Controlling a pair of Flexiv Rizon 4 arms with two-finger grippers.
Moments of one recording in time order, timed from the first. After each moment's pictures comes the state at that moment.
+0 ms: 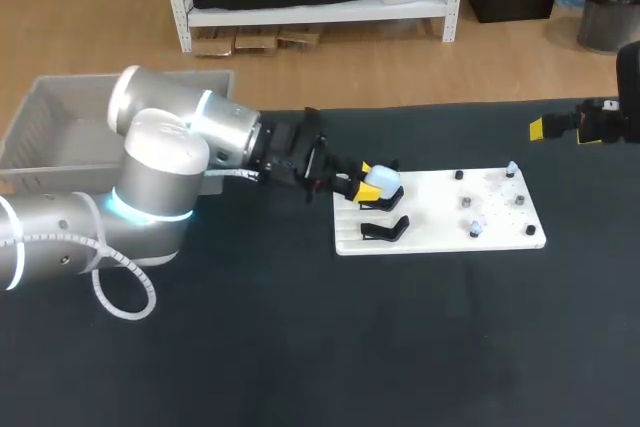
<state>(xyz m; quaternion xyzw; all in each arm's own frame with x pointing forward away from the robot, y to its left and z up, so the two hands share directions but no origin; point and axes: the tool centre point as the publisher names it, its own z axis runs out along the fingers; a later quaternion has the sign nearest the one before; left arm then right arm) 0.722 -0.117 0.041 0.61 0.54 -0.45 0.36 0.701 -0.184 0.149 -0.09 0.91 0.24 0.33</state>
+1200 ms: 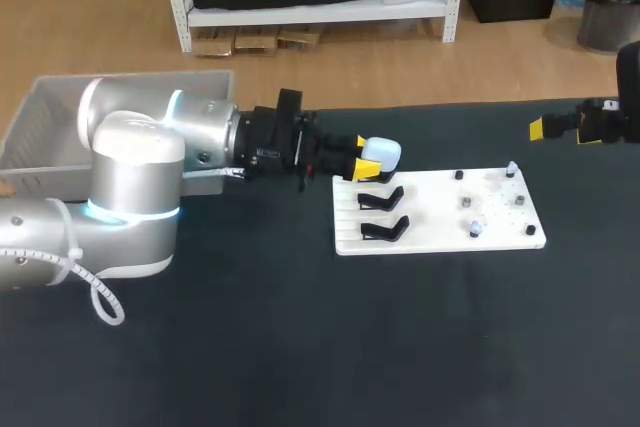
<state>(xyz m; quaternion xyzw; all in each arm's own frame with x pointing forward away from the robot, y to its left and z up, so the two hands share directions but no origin) 0.698 -0.115 0.111 0.57 0.51 -0.47 0.44 0.701 -0.184 0.149 -0.09 0.91 0.24 0.33</state>
